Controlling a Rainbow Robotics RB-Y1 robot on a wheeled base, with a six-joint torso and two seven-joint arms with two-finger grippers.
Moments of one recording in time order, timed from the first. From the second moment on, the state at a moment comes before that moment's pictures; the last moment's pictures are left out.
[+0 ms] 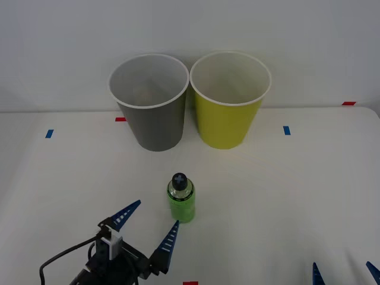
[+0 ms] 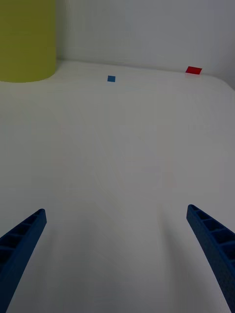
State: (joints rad) right arm 0.98 -0.35 0.17 -1.95 -0.26 -0.42 1.69; left arm 0.46 0.56 -0.59 -1.94 0.25 -0.31 -1.54
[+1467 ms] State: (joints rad) right arm 0.98 -0.35 0.17 -1.95 -0.26 -0.42 1.69; left arm 0.24 0.48 -0.66 -1.93 0.26 -0.11 -1.57
